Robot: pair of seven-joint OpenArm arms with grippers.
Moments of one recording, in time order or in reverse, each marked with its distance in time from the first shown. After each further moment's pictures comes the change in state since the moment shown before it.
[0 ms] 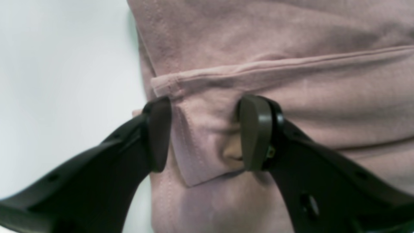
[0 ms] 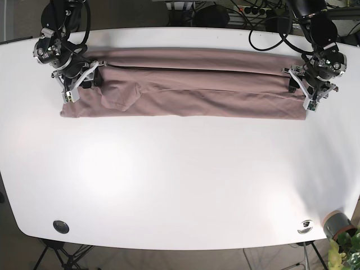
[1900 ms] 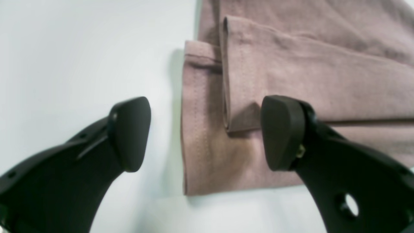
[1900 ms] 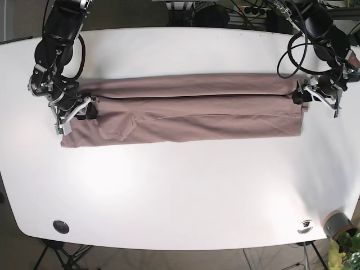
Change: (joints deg) left arm -12.3 -0.9 -14.7 -12.9 -21.9 0.1 20.0; right arm 17.7 3.9 -0.3 -17.7 0.5 0.3 2.0
